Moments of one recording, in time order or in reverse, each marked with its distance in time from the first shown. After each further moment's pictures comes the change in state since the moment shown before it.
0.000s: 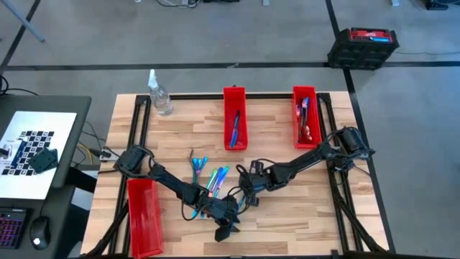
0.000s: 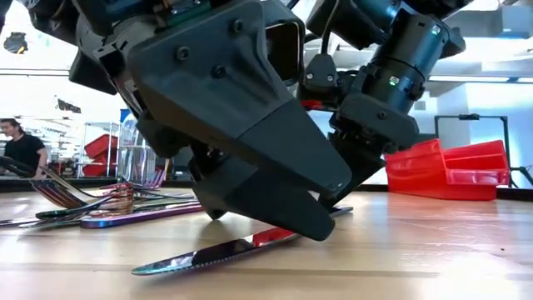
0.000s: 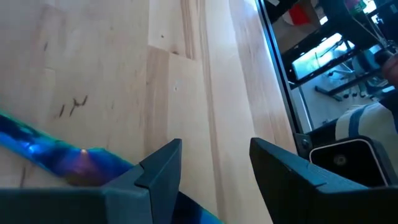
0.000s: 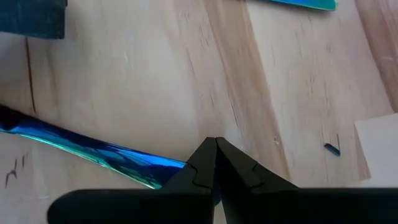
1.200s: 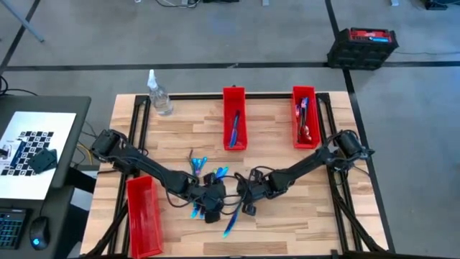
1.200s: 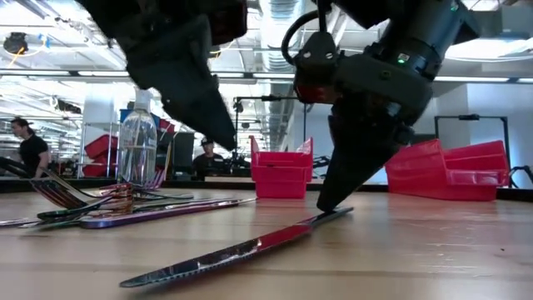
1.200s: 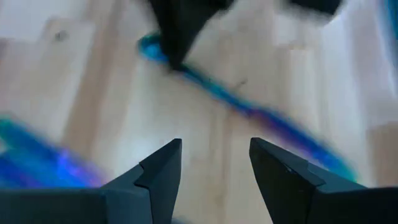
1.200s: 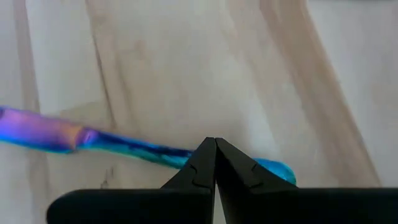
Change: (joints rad) left arm 0.015 -0.324 -0.016 -0.587 -0.314 0.179; right arm 0.036 0.066 0.054 -0.007 -0.033 0.172
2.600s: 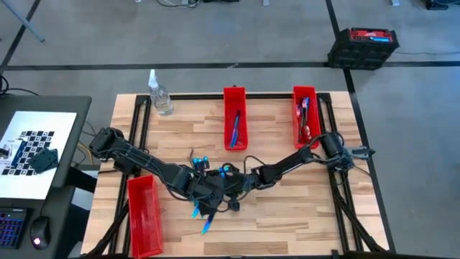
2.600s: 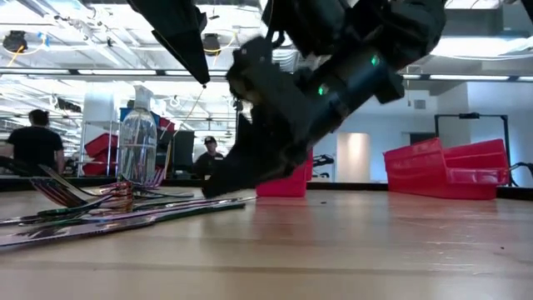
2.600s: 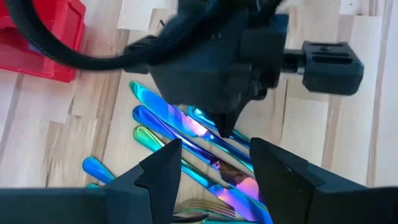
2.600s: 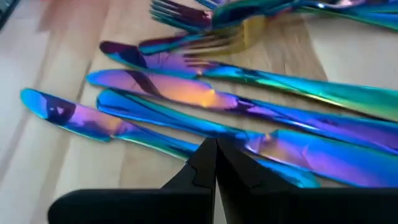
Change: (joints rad) left arm 0.009 -0.049 0.351 -0.731 -0.129 -0.011; right arm -0.107 0.137 0.051 0.561 -0.124 -0.291
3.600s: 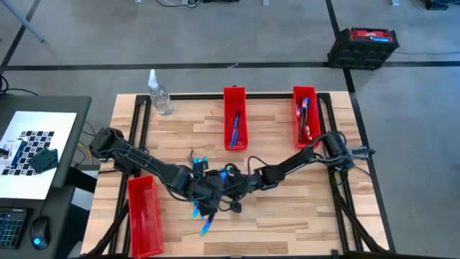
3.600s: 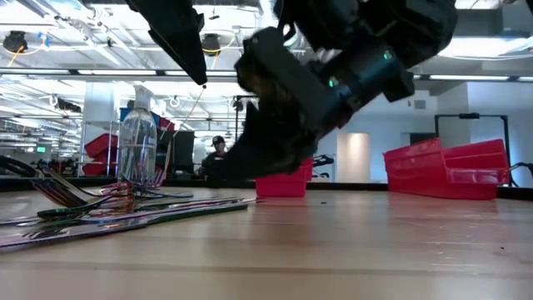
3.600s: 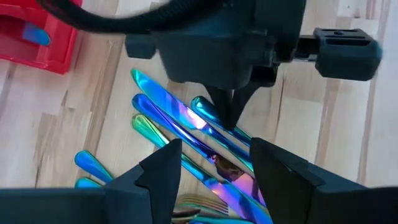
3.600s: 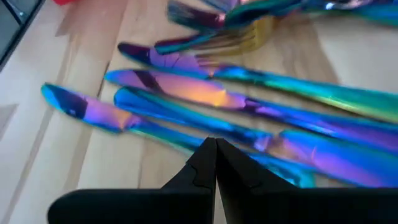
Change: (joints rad) left arm -0.005 0.000 0.000 -0.005 0.009 -0.045; right arm 0.024 -0.024 -0.051 0.052 -0.001 0.020
